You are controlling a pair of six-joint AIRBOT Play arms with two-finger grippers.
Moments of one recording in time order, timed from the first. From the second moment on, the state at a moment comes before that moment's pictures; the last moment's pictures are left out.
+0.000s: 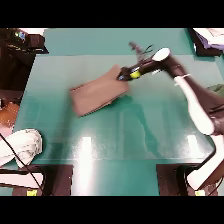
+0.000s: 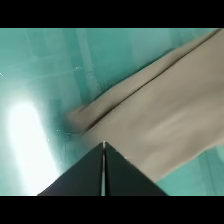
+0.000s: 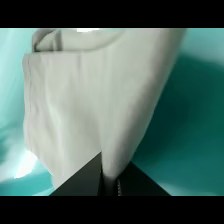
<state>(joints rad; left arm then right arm) 0.01 -1.54 2.05 1.24 -1.50 -1.42 0.20 -1.82 1.81 -0.81 1.18 1.32</state>
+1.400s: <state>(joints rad) 0.01 -1.54 2.05 1.10 -1.51 -1.42 -0.76 -1.28 1.82 -1.13 1.28 1.46</state>
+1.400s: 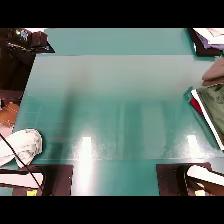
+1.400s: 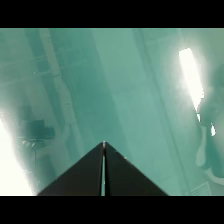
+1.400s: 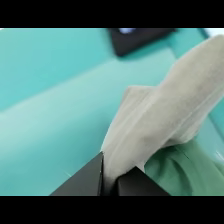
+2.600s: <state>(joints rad) 0.01 -1.54 2.05 1.10 -1.50 -1.38 -0.96 -1.25 1.82 -1.35 1.72 1.61</state>
